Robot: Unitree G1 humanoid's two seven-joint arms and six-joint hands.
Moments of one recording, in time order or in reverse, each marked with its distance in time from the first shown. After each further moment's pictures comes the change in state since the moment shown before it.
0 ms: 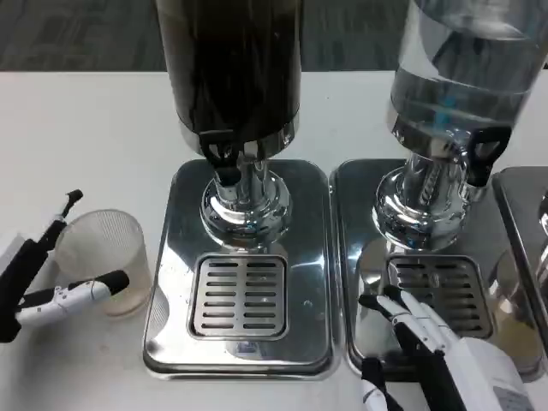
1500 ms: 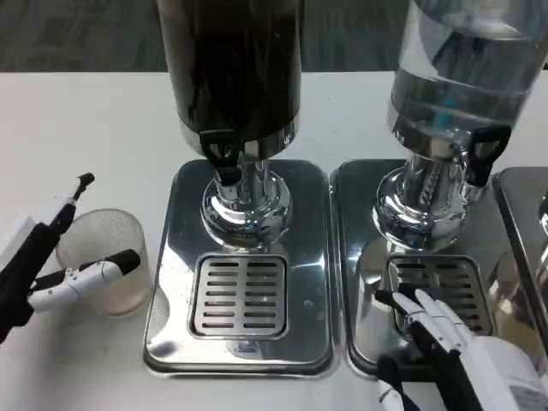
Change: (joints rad) left arm 0.021 -0.039 0.038 -0.146 -0.043 0.090 -0.077; right arm -0.001 -0.044 -0.050 -0.001 0.021 -0.017 -0.006
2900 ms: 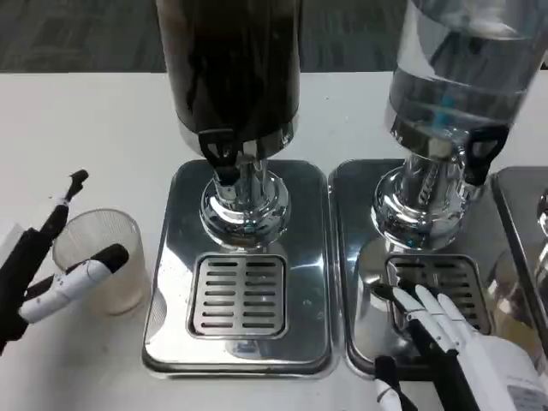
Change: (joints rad) left arm 0.151 -0.066 0.120 -0.232 -0.082 0.040 -0.084; right arm -0.004 -0.006 0.013 0.007 -0.031 -0.004 -0.035
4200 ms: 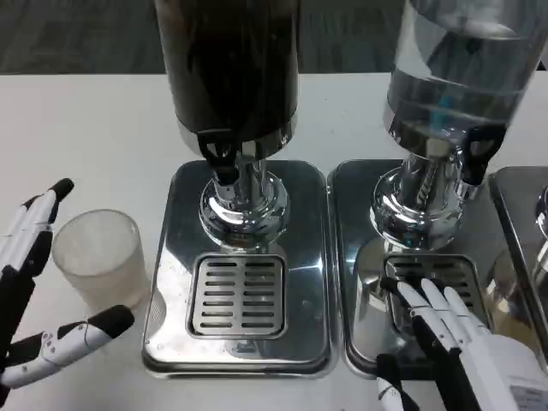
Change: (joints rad) left arm 0.387 -0.034 0.097 -0.456 0.146 -0.030 0.225; right arm 0.004 -0.001 0.007 0.000 -0.036 -0.001 -0.043
